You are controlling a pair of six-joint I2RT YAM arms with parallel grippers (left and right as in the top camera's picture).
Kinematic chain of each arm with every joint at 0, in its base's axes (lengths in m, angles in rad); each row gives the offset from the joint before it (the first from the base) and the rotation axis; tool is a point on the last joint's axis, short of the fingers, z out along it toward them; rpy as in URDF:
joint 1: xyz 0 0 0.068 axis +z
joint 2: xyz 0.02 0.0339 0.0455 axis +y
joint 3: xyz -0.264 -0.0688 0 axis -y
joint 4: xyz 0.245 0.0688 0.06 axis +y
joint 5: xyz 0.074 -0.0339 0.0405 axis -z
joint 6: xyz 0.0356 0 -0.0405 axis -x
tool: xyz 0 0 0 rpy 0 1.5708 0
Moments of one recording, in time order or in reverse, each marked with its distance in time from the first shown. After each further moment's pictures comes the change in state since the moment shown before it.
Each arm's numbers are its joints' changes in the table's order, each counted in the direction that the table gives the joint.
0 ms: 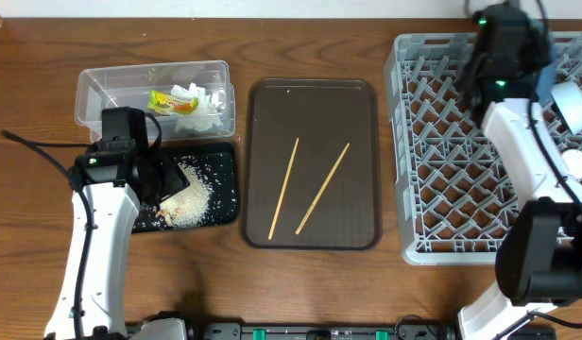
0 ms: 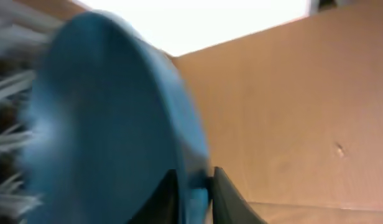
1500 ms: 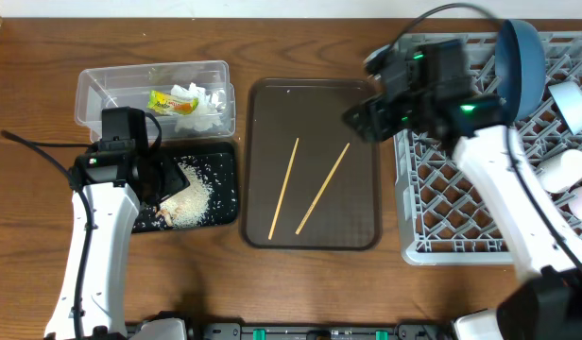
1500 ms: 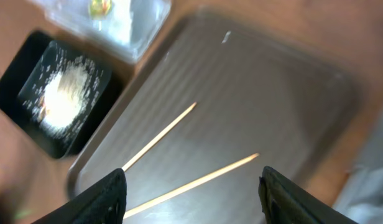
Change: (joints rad) left arm 0.000 0.000 0.000 0.000 0.000 0.000; right arm 0.280 -0.192 -0.031 0.566 -1.336 -0.687
